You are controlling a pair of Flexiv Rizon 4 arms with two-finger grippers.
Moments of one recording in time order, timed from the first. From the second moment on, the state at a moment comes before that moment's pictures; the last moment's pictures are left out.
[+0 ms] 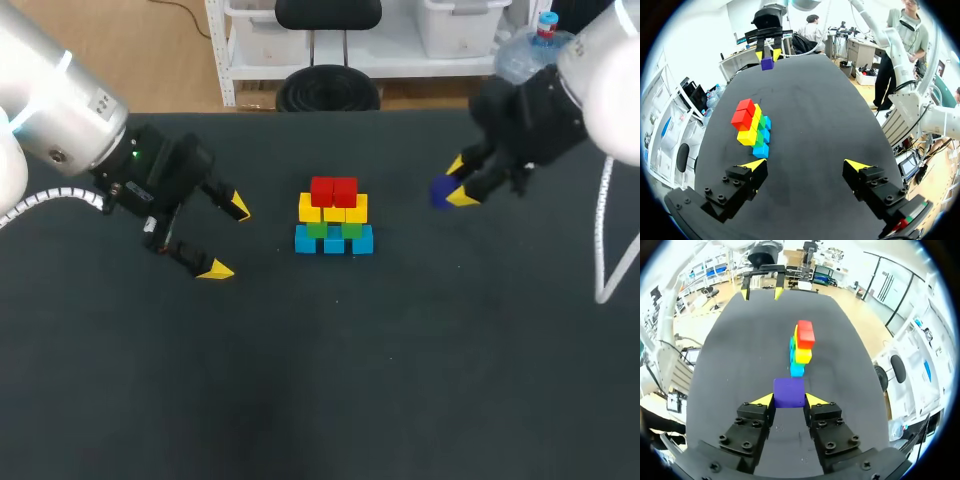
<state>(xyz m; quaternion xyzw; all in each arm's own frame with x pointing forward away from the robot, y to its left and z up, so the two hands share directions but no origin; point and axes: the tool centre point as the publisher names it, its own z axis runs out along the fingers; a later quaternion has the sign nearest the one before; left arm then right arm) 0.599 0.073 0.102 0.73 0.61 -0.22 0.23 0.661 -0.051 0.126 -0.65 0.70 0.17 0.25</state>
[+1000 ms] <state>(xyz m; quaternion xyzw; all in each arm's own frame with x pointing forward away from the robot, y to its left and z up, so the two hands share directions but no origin) 0.599 0.073 0.102 0.73 0.61 -0.22 0.23 0.670 0.043 0.143 -0.62 0.72 0.22 0.24</state>
